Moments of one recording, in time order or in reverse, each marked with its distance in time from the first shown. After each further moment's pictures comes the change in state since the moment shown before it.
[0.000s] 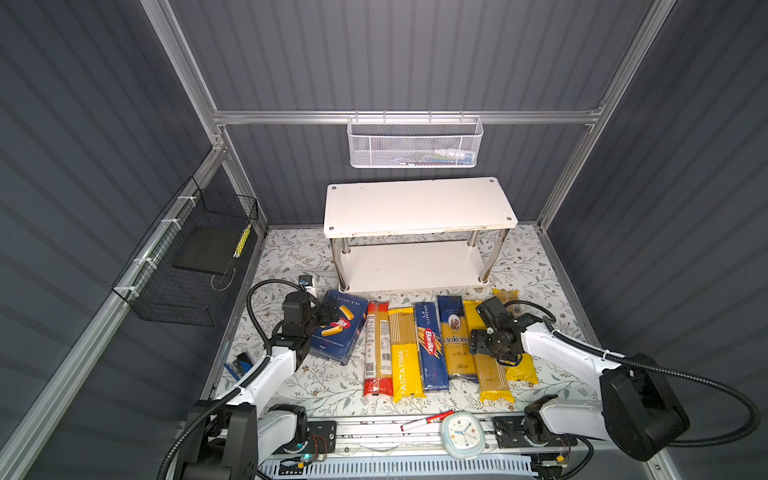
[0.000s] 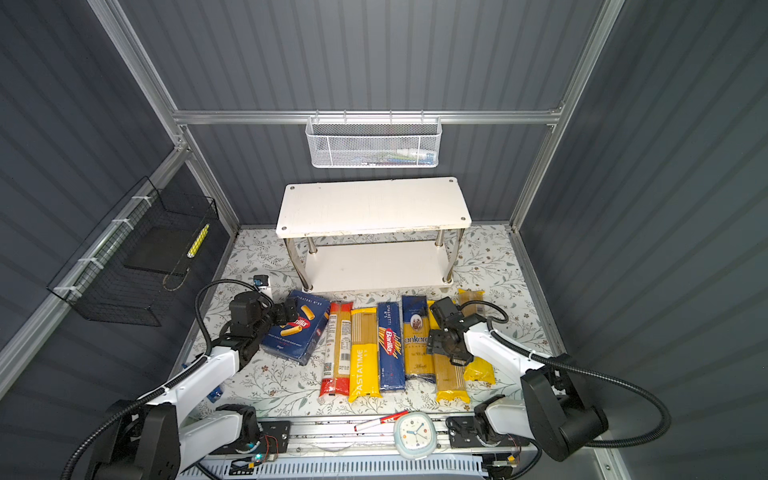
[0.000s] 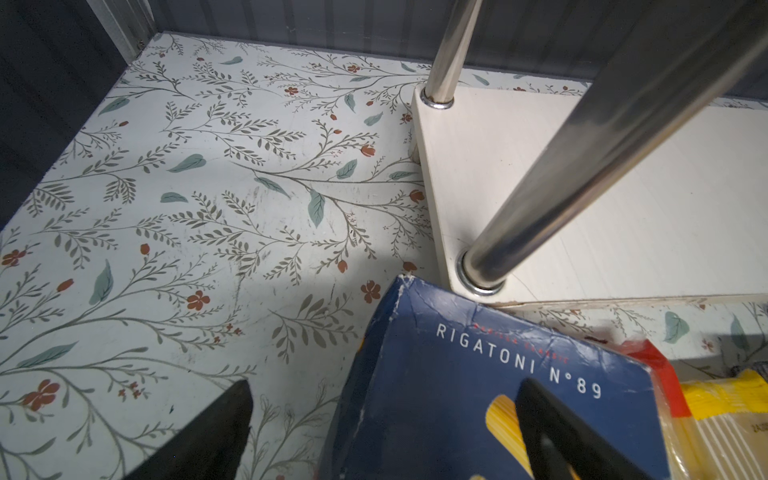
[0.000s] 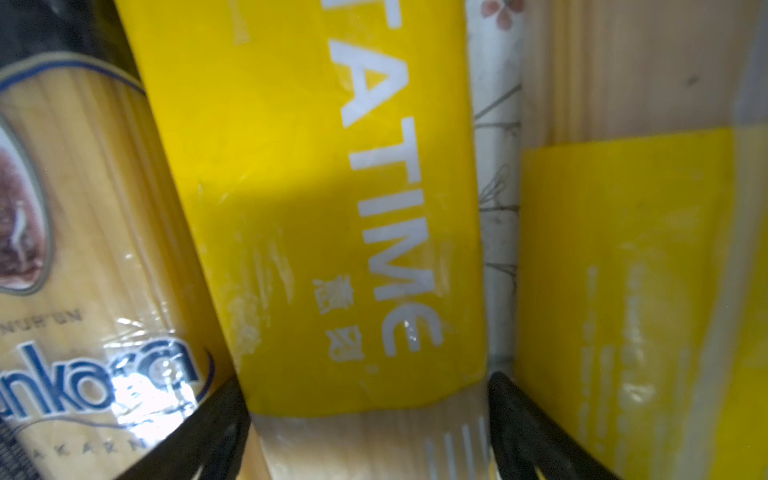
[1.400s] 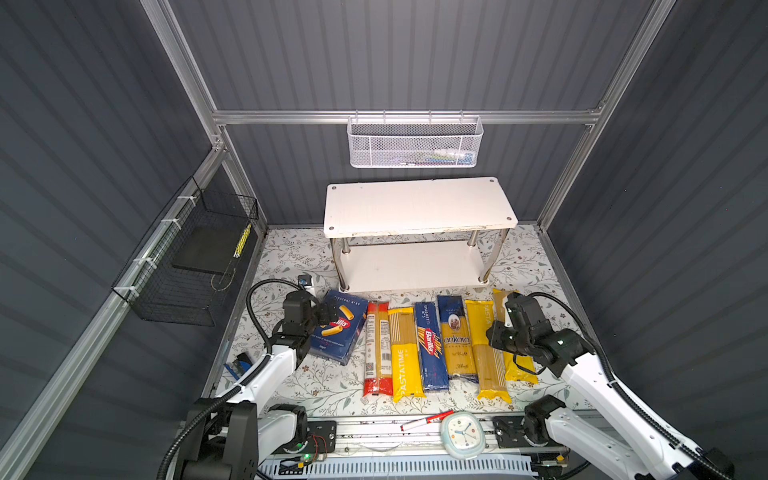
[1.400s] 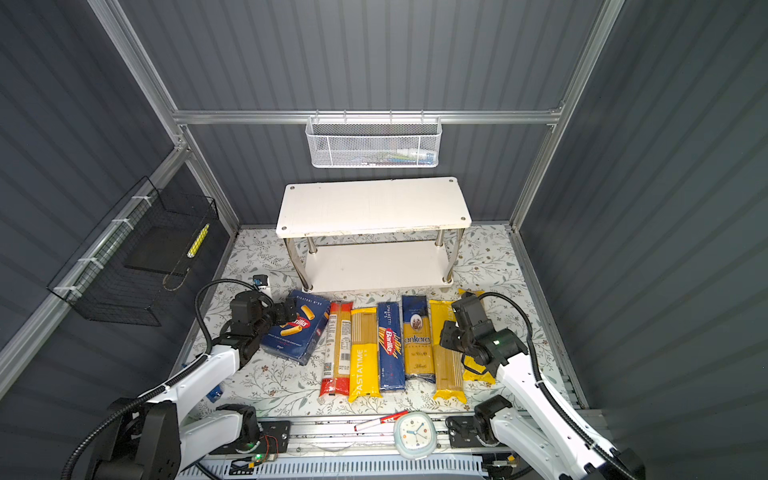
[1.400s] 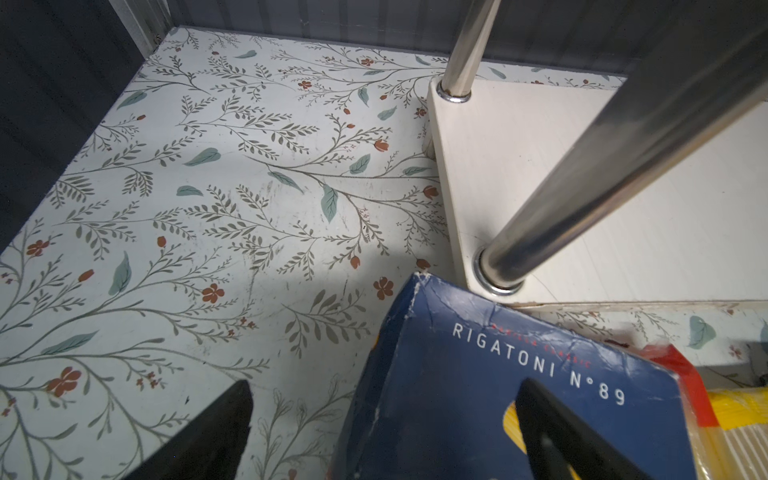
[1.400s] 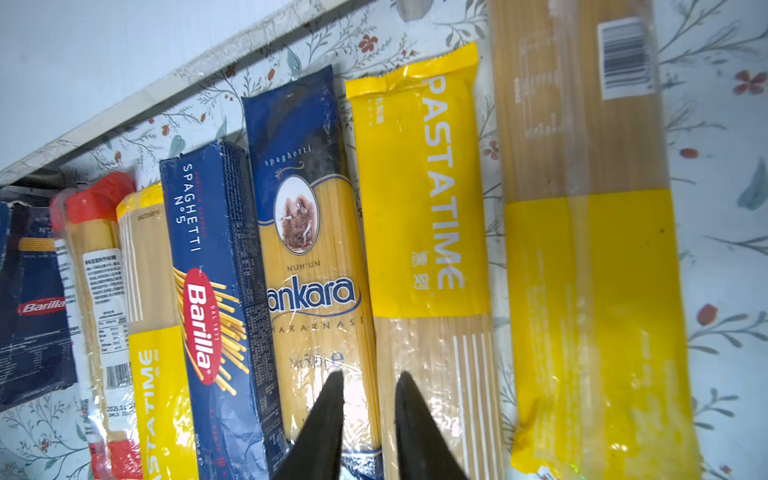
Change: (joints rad) left arm 0.000 0.009 0.010 -0.018 -0.035 0.000; right arm -0.036 -0.446 0.067 -0.132 -0.090 -0.010
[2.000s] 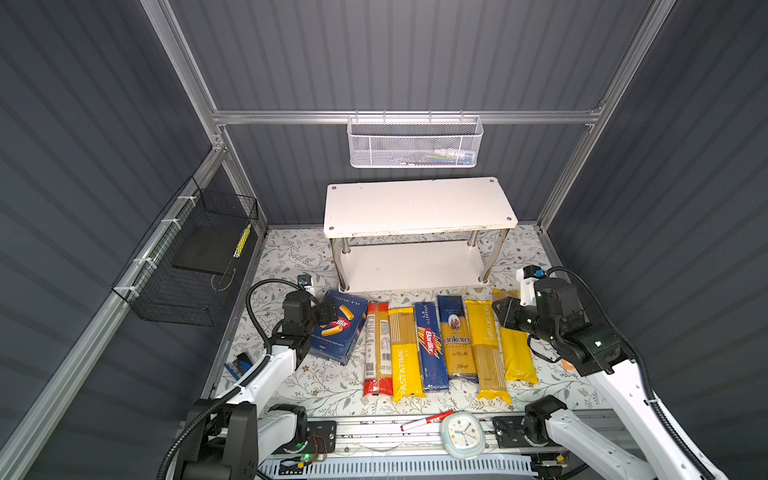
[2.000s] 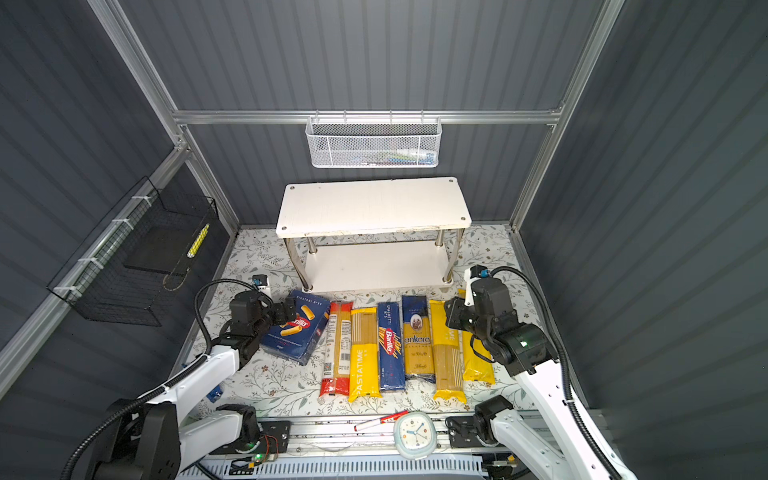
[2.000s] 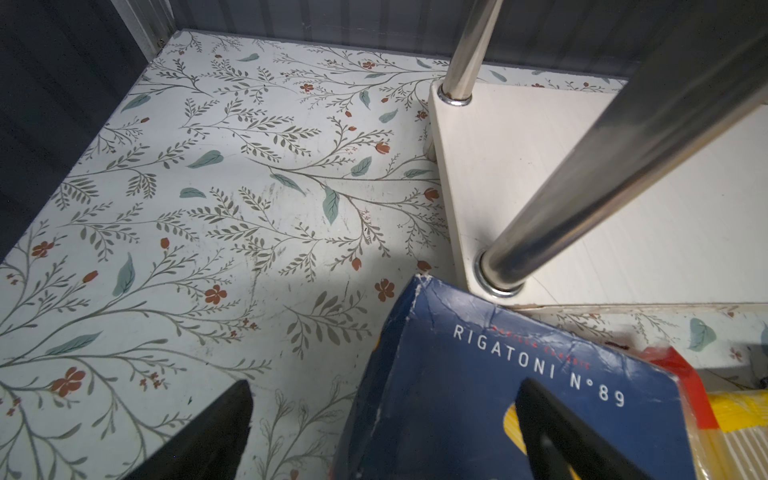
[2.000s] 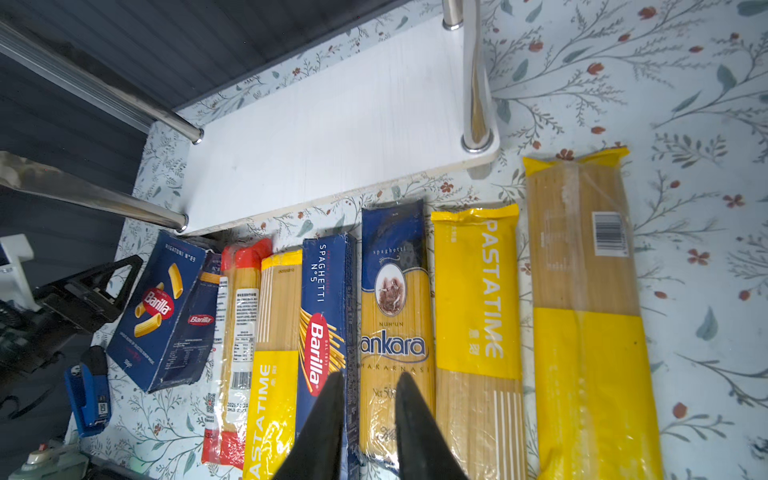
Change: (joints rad) left arm 0.000 -0.004 0.000 0.000 -0.003 0.000; right arm -0.042 -0.043 0.288 -0.048 -0.060 -0.097
